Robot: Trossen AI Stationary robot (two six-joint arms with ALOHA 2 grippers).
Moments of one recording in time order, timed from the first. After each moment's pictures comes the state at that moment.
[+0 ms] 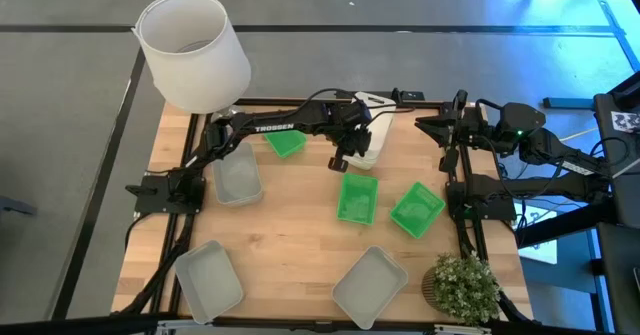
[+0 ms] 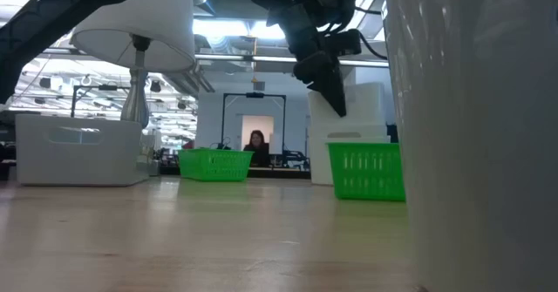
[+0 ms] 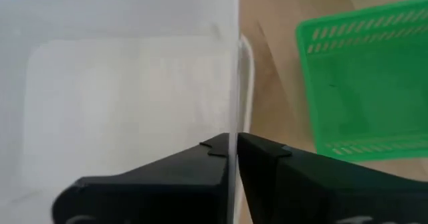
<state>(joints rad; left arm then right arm) 0.26 2.23 2.08 -0.79 0.06 0.55 -0.18 0.62 0.95 -0.37 0.09 -0.11</state>
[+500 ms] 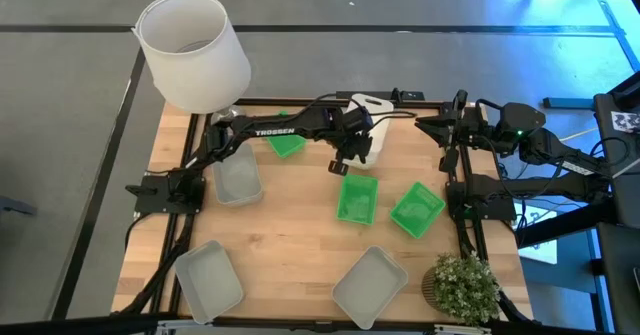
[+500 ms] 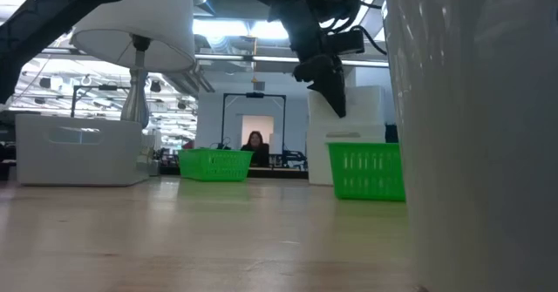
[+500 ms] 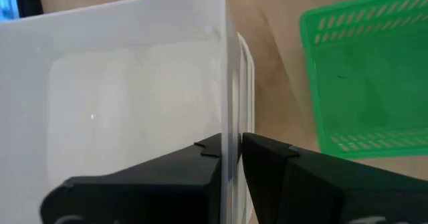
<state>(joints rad) 0.23 2.23 2.08 -0.80 -0.03 0.57 -0.18 0.62 0.95 -0.37 0.09 -0.11</state>
